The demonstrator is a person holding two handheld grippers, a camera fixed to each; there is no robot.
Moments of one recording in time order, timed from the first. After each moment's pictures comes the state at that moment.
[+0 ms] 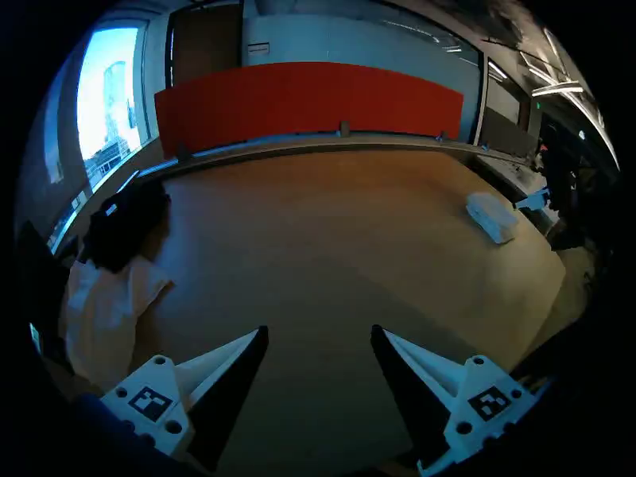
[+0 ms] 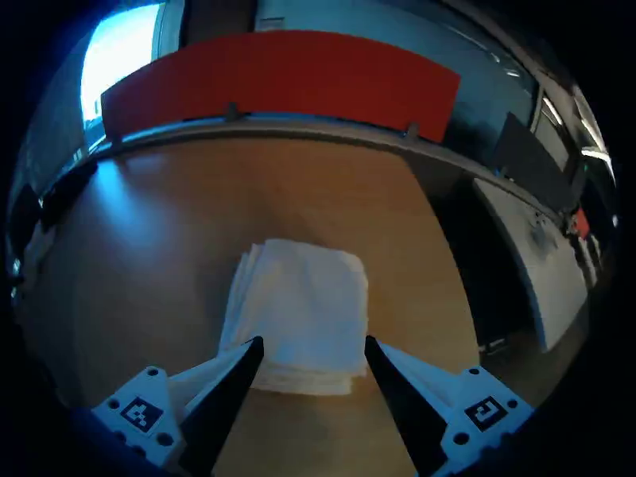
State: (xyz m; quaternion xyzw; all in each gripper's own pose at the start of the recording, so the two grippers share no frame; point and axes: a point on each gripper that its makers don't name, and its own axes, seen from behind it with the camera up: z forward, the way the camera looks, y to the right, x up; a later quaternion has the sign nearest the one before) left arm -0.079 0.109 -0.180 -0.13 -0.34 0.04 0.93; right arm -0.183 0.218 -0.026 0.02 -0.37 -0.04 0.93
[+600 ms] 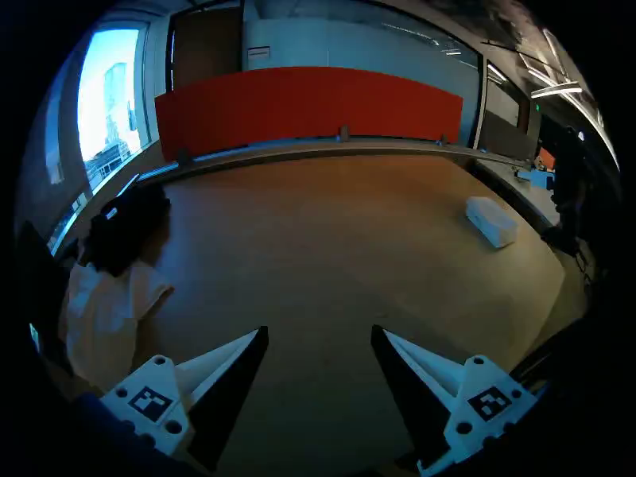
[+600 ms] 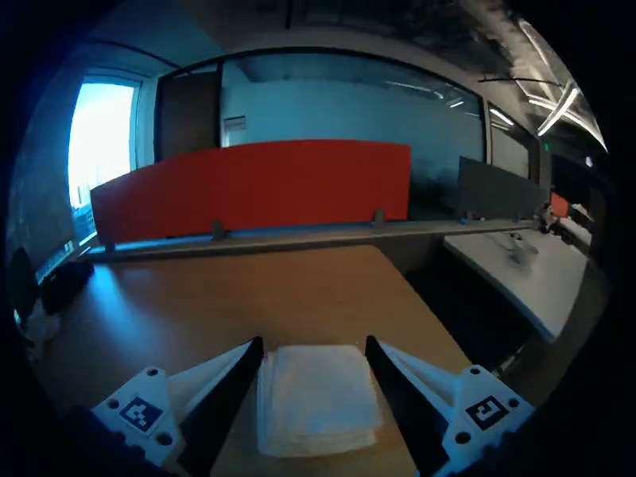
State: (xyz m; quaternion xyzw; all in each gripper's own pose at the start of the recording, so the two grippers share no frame) left arm -0.073 0.110 -0.177 -0.13 -0.33 0.04 0.93; right arm -0.089 0.202 0.005 -0.04 -0.16 0.03 0.99
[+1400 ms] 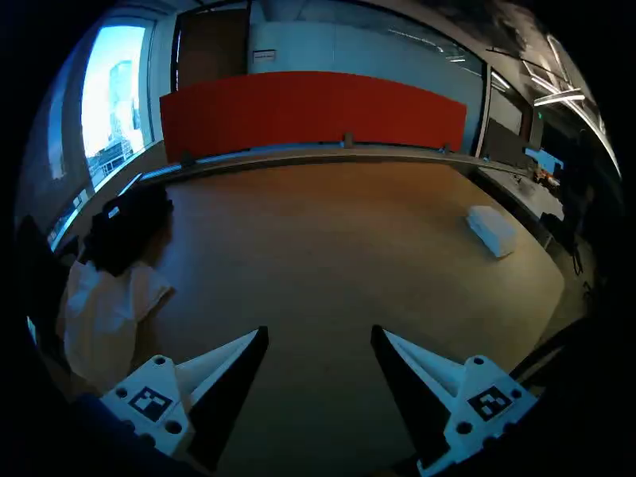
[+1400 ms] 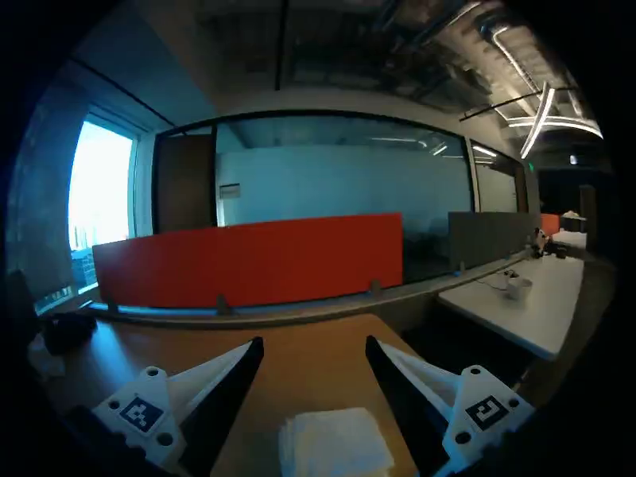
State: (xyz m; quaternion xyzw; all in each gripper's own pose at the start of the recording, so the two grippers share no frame) left arm -0.071 0.109 -0.170 -0.12 -0.32 0.02 0.94; right arm 0.005 0.186 0.010 -0.05 -0.02 0.05 1.00
